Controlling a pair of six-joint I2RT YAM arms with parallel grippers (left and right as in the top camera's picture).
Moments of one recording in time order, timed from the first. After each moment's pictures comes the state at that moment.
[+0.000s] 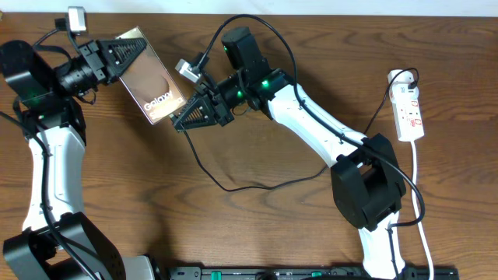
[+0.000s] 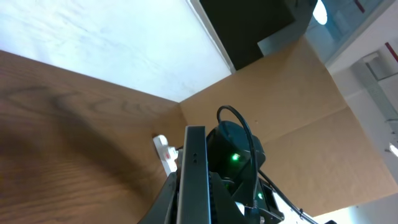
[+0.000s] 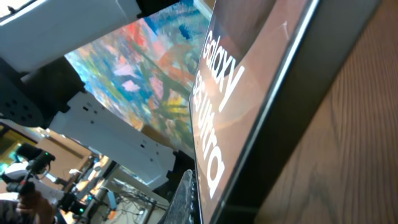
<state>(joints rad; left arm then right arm) 0.37 1.55 1.16 0.39 1.38 -1.03 0.64 2.15 1.79 -0.18 -1.53 0.21</state>
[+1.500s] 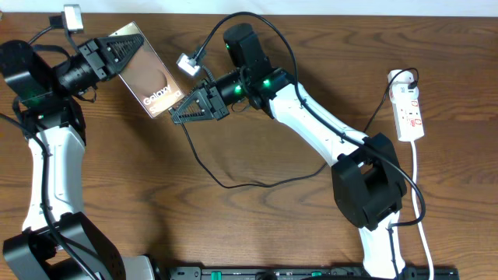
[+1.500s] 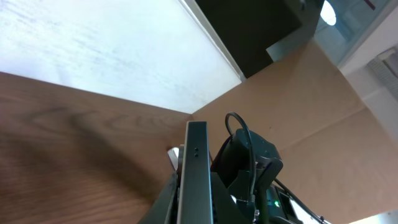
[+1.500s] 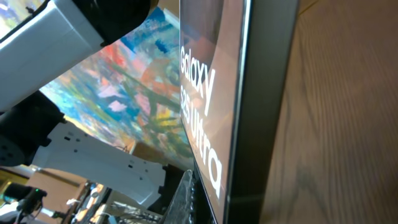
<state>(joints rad) 0.37 1.55 1.16 0.39 1.32 -0.95 0.63 2.15 1.79 -0.13 -1.42 0.37</state>
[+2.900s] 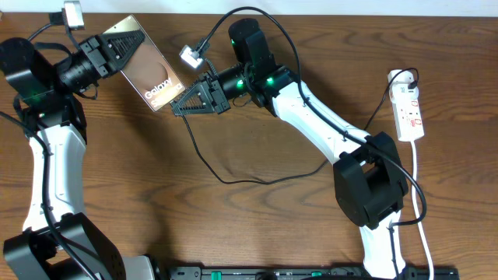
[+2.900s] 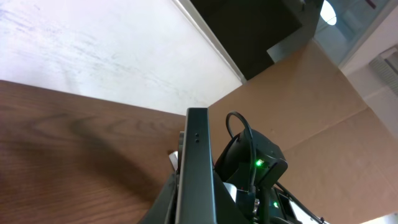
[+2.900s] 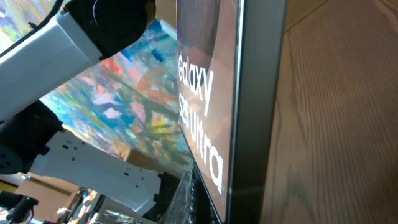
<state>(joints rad) 0.36 1.55 1.17 0.40 1.30 -0.95 0.61 2.15 1.79 -0.03 -1.40 0.45</state>
